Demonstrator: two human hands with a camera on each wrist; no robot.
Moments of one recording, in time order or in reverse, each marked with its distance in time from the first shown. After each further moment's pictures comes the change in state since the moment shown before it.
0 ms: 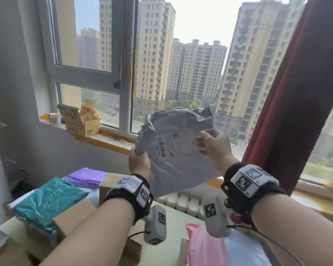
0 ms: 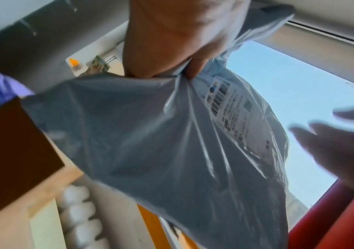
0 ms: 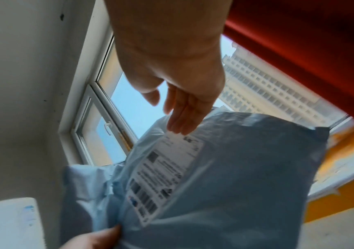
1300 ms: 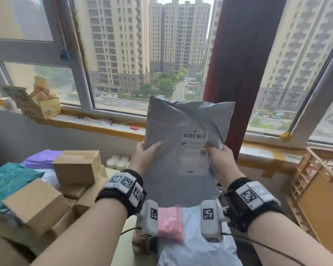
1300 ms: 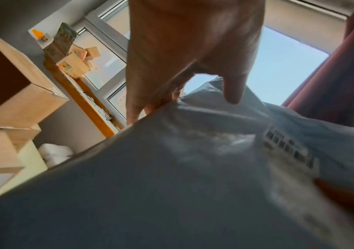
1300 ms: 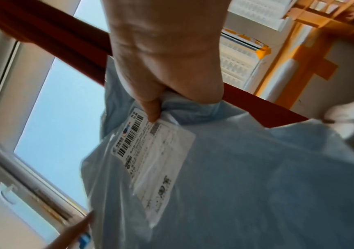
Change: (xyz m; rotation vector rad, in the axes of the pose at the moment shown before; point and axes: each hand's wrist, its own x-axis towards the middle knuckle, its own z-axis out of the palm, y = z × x) left_hand -0.123 -0.056 0.111 0.196 -0.468 -0.115; right_hand -0.031 0.150 -0.176 0.235 0.155 0.282
